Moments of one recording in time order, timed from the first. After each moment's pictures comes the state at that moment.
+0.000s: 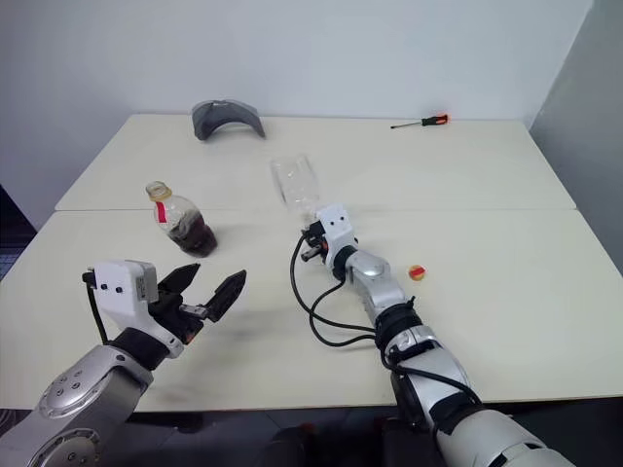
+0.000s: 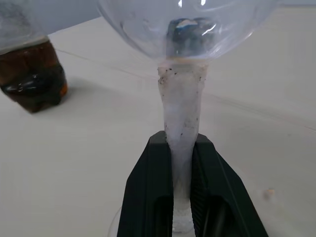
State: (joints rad) left arm 0.15 0.41 0.36 -0.86 -0.73 0.83 -0.11; right arm -0.92 0.13 0.04 1.02 0.07 -0.13 0.39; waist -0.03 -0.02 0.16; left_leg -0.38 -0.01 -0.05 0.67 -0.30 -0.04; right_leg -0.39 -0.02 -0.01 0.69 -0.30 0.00
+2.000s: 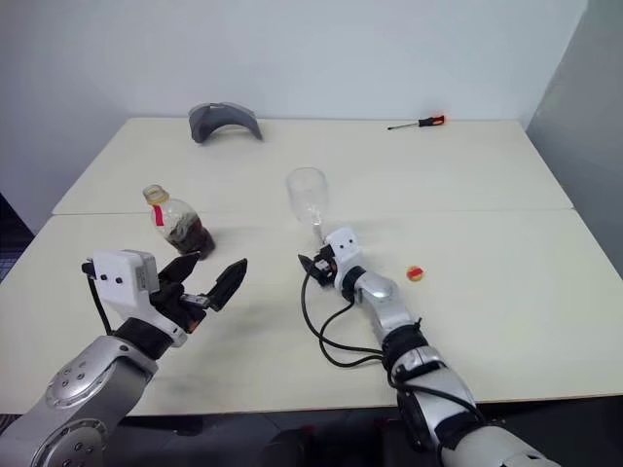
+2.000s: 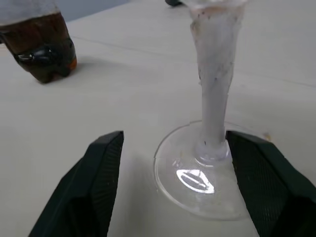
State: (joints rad) left arm 0.10 0.41 0.33 -0.83 -0.72 0.80 -0.09; right arm -0.66 0.07 0.08 0.72 0.05 -0.08 0.52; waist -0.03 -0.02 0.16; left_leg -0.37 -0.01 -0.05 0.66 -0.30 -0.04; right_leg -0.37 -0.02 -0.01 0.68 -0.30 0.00
